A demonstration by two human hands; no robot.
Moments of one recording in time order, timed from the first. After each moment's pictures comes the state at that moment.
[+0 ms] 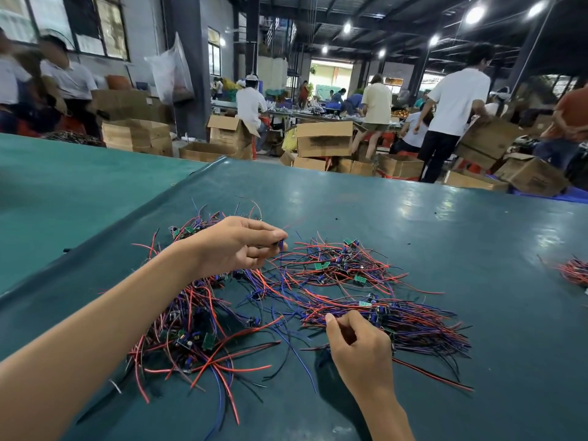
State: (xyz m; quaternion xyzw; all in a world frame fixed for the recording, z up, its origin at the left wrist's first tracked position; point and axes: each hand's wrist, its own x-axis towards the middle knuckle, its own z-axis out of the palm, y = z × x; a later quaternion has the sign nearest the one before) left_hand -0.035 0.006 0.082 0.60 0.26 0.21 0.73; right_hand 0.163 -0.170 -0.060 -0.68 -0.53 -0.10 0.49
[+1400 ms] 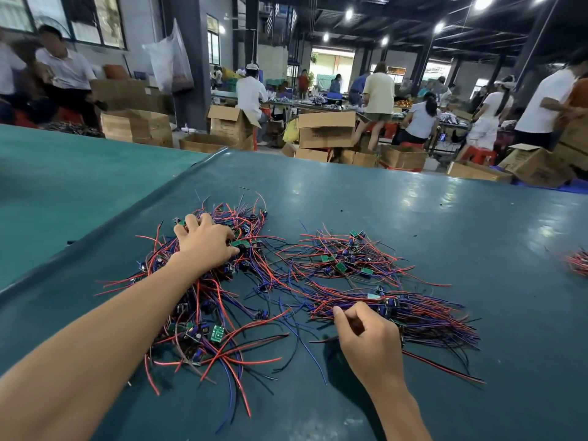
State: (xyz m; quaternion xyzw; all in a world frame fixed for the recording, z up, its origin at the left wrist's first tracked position) left_hand -0.056 0.082 0.011 0.79 0.61 0.06 -0.01; right_hand 0.165 -0.169 -0.060 -0.69 -0.54 -0.08 0.47
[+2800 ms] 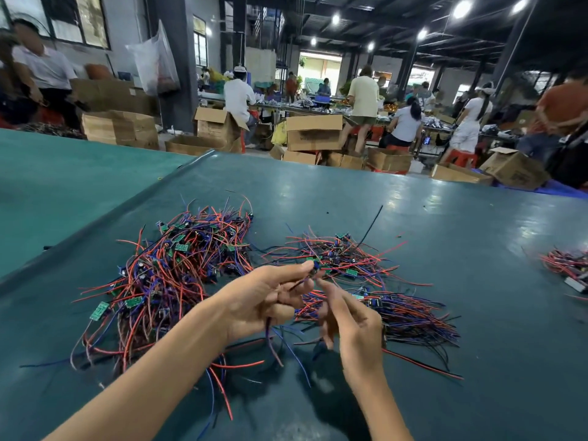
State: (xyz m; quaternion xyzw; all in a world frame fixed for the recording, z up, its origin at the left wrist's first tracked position) left_hand 0.004 -0.071 0.038 0.43 0.21 0.16 0.86; right_hand 0.142 -0.169 -0.027 -0.51 -0.41 0.25 0.71
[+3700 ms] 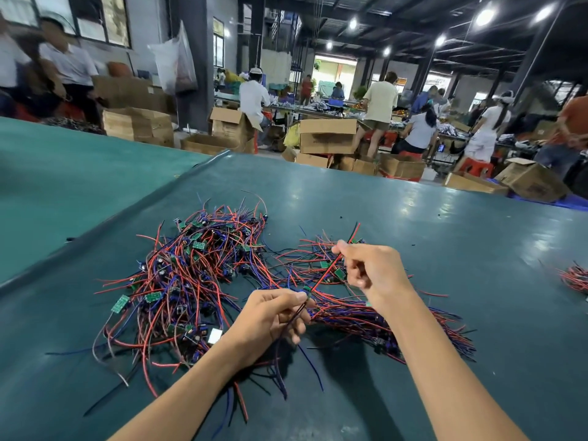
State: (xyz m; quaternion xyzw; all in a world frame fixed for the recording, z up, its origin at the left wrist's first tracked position) left_hand -0.006 -0.067 -0.033 0.51 0.21 0.33 0.76; right_hand 0.192 -0.098 0.049 -0.58 -0.33 0.39 0.63
